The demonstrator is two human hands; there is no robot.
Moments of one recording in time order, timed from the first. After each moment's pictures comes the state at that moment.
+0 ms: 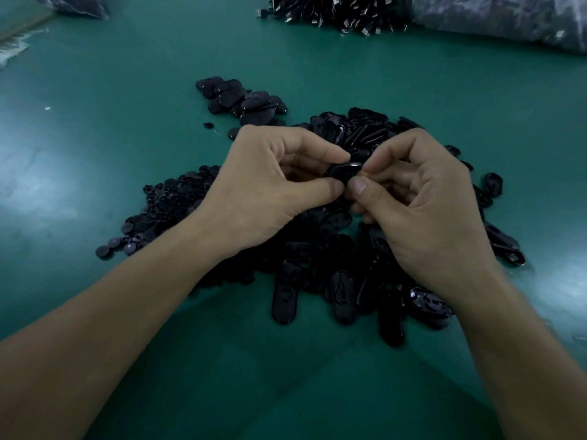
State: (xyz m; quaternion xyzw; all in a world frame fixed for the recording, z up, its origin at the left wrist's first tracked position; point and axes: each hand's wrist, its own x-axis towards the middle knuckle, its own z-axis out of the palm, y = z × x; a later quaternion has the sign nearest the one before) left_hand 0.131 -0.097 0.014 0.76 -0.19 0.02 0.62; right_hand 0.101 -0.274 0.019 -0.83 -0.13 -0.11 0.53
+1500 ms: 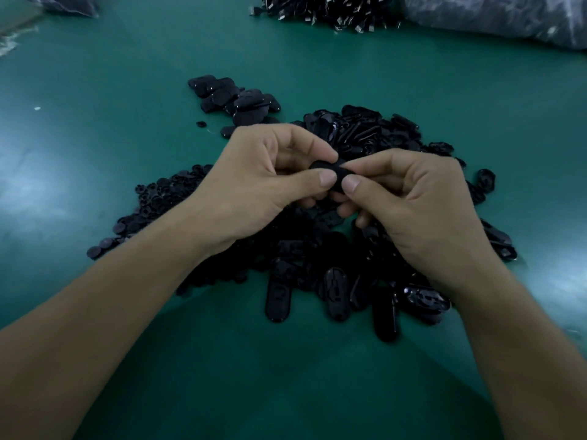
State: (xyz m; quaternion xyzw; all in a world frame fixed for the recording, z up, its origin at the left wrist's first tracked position) left_hand 0.135 -0.096 0.014 0.73 -0.17 -0.06 0.66; right_hand 0.104 -0.281 0.017 -0.80 -0.11 -0.05 0.59
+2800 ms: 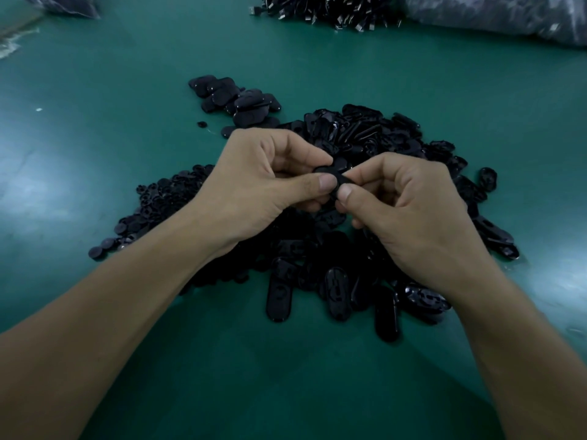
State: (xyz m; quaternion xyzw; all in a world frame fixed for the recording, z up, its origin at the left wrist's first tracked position) left_hand 0.133 -0.098 0.010 0.71 -0.12 -0.06 0.69; right_hand 0.101 -0.280 0.016 -0.86 -0.10 -0.06 0.49
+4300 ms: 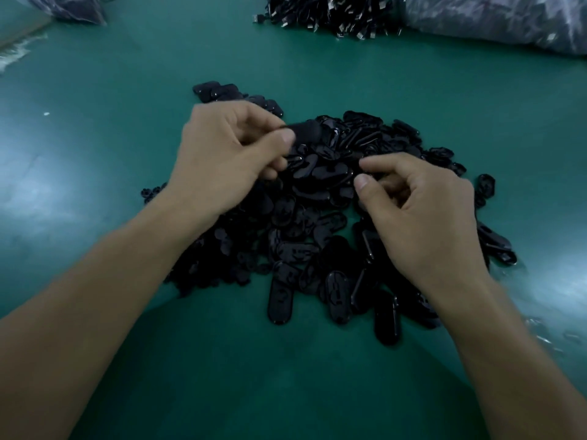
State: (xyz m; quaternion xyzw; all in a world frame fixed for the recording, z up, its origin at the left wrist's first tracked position) left_hand 0.162 -0.077 0.007 0.78 -0.08 0.11 0.61; right_hand 0.102 -0.281 0.005 -0.90 -0.05 -0.20 0.38
